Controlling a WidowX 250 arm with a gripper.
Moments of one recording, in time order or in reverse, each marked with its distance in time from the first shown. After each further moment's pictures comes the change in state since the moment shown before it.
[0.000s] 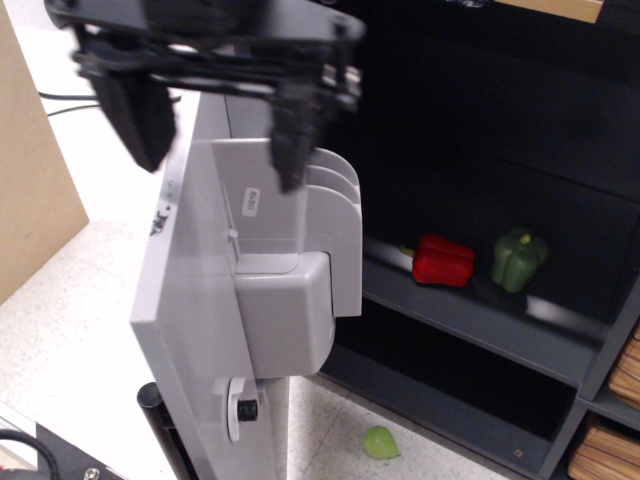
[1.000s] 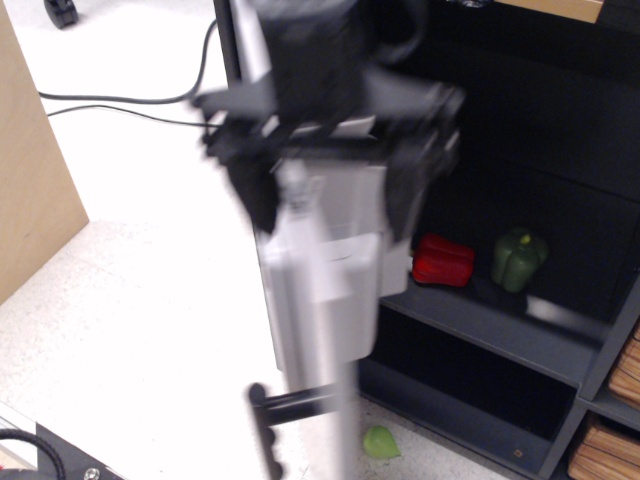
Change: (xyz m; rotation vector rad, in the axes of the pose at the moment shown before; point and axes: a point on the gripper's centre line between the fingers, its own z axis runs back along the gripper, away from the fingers) arm 0.015 -0.059 -0.040 -0.086 0.110 0.082
